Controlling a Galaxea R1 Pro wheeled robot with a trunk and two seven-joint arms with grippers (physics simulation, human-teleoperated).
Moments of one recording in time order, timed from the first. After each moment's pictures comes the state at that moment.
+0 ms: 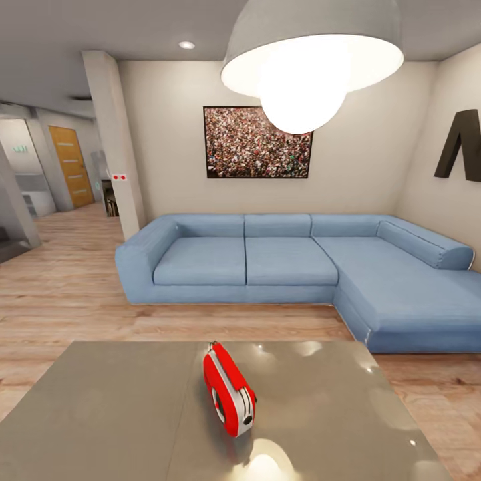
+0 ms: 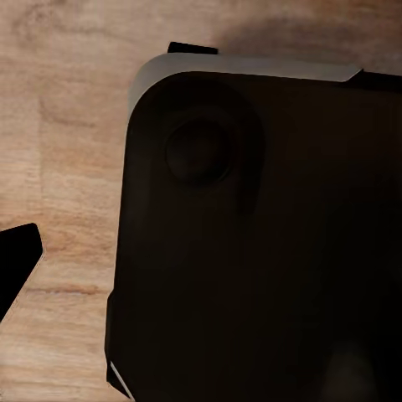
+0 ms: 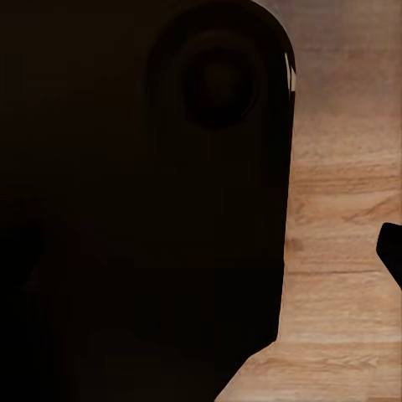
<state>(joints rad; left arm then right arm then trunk) 0.00 0.01 0.01 -0.07 0.13 -0.05 0.00 0.00 0.00 -0.01 0.00 0.00 -0.04 -0.01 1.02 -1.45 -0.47</state>
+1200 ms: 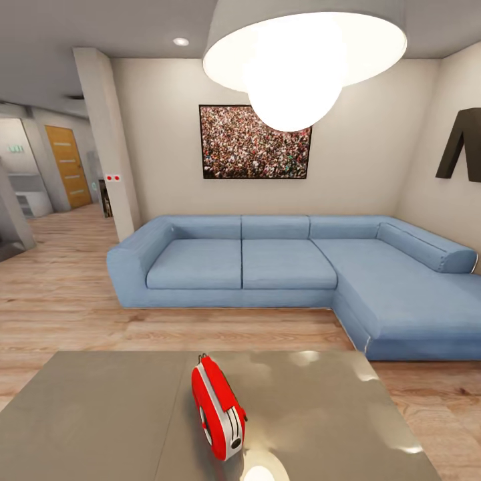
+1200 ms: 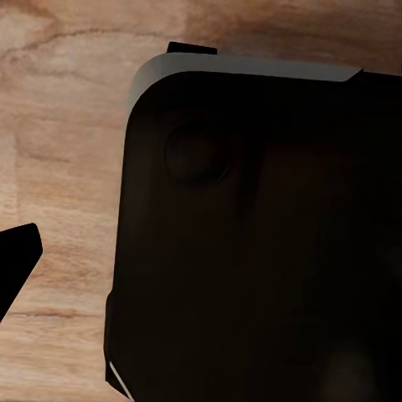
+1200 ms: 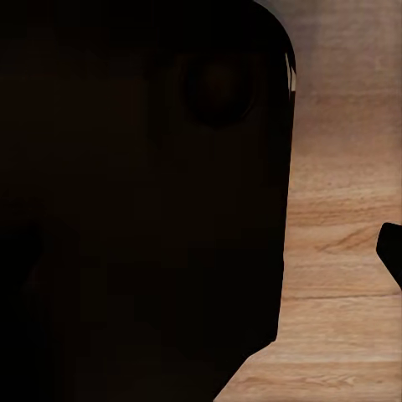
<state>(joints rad) 0.00 0.00 0.01 -0.07 0.13 -0.05 0.00 0.00 0.00 -0.01 0.00 0.00 -0.04 -0.01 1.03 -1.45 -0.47</state>
